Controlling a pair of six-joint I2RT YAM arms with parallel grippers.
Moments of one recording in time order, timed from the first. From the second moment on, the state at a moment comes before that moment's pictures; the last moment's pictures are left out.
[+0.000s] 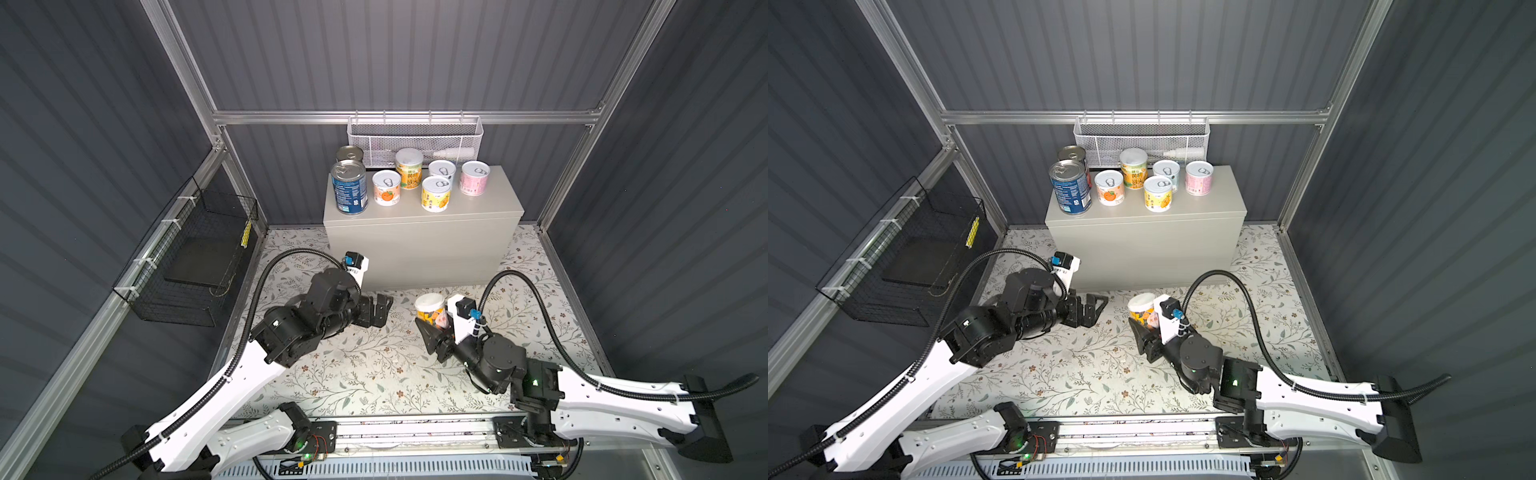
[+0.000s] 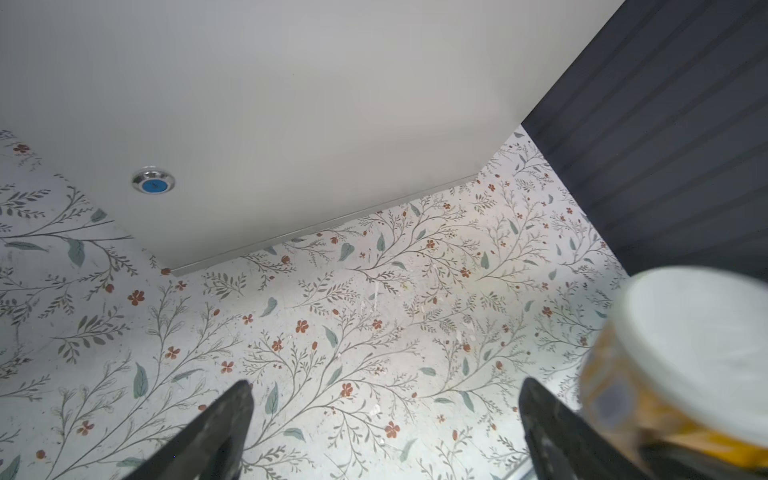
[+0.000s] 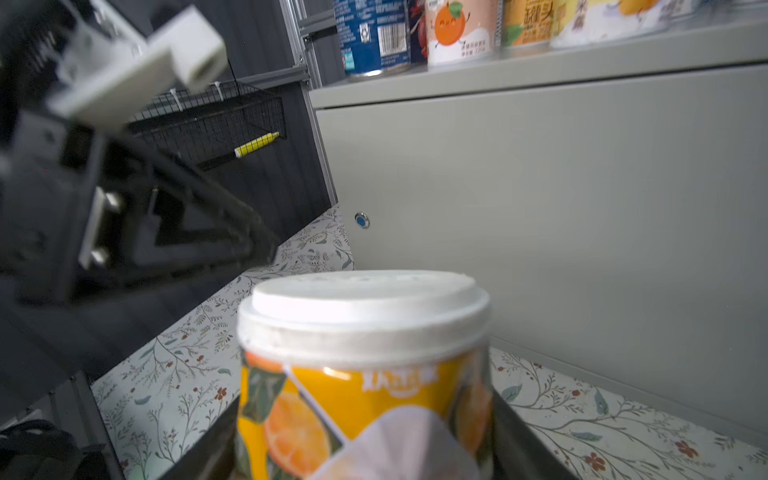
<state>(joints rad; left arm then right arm) -0.82 0.97 1.11 -0.74 -0.13 -0.40 1.28 0.89 0.69 0.15 0.62 0.22</state>
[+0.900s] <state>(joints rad) -0.82 0.76 0.32 0.07 -0.27 -0.26 0.49 1.21 1.45 -0.27 0.16 0.11</state>
